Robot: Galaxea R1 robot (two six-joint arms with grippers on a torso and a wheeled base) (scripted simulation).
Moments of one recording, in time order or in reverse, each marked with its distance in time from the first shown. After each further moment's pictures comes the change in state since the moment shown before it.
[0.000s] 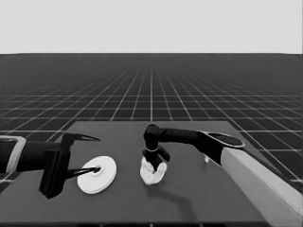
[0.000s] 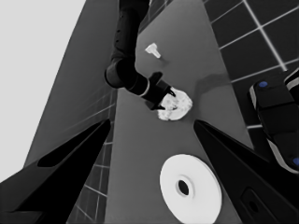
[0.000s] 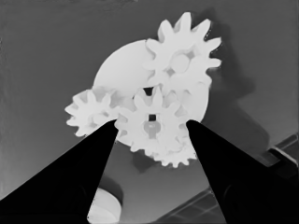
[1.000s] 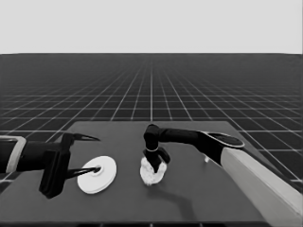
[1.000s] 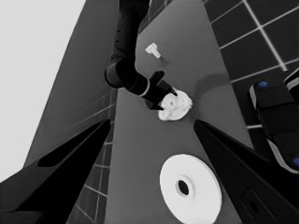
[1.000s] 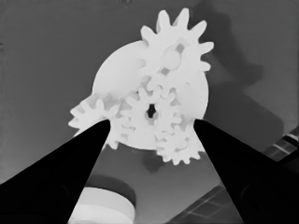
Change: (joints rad) left arm 0.000 0.000 0.000 0.000 0.000 0.000; right arm 0.000 0.000 0.000 0.000 0.000 0.120
